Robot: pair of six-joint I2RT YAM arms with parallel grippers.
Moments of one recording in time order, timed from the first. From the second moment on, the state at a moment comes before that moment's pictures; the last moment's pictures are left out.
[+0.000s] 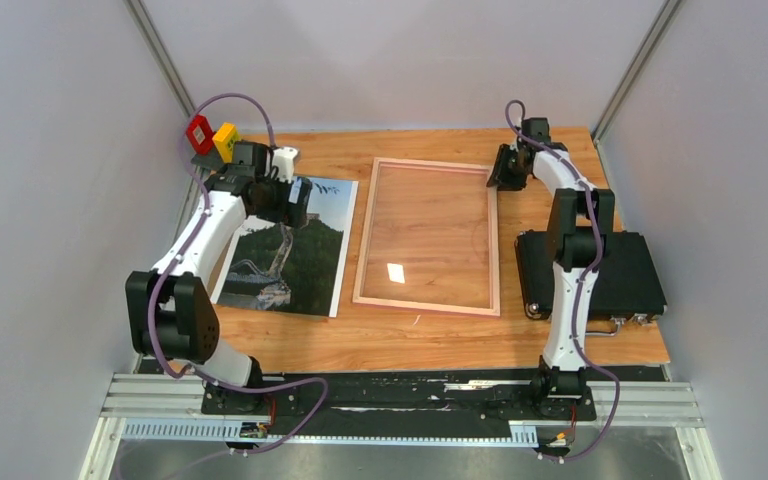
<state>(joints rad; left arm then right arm) -0.11 1.52 1.27 -0.70 0.17 0.16 -0.02 2.35 1.93 -0.56 -0.23 0.26</state>
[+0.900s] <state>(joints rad) 0.25 1.87 1.44 -0.84 0.26 0.26 0.46 2.14 1.92 -0.49 -0.37 0.09</state>
